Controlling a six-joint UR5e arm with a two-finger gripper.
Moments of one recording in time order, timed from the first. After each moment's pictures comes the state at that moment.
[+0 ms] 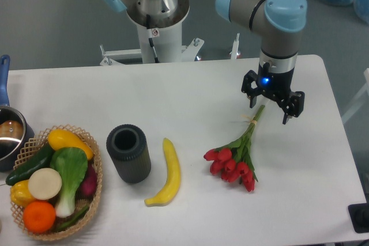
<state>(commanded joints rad) 2.75 -1.81 -1.73 -0.92 1.46 1.42</state>
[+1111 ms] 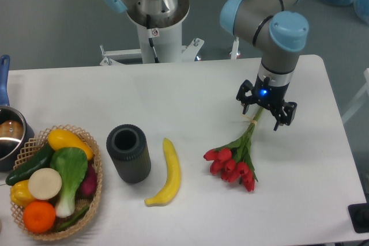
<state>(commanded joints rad) 2.77 -1.92 -1.77 -0.92 1.41 1.38</state>
